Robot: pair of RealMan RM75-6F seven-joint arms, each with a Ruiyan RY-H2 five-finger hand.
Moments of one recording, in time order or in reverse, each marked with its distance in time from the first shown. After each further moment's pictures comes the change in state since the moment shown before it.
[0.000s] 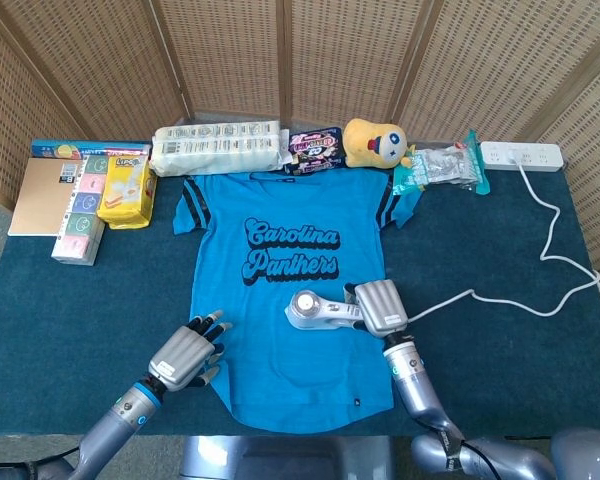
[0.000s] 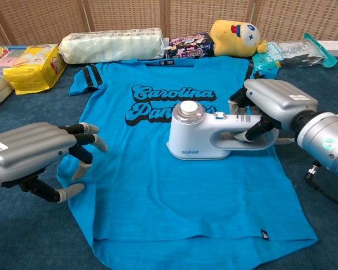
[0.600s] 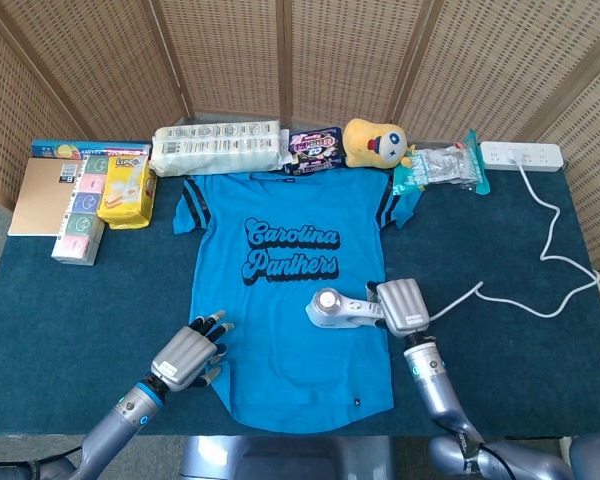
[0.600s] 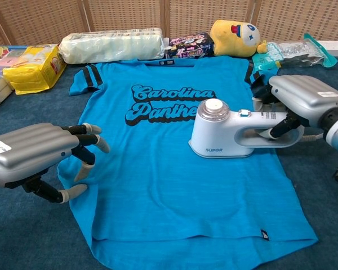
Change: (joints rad) left arm -0.003 -0.009 -0.002 0.005 -0.003 -0.004 0.002; right arm -0.034 0.061 -0.020 0.001 -0.015 0.023 0.000
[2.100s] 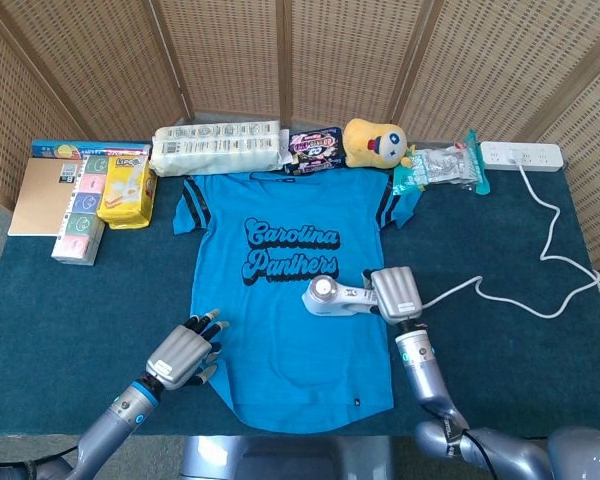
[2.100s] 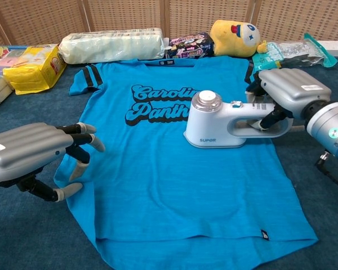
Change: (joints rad) left arm 0.009 0.007 0.005 0.017 0.008 0.011 -0.030; right arm 0.047 -0.081 0.061 0.133 0.022 -0.011 -0.032
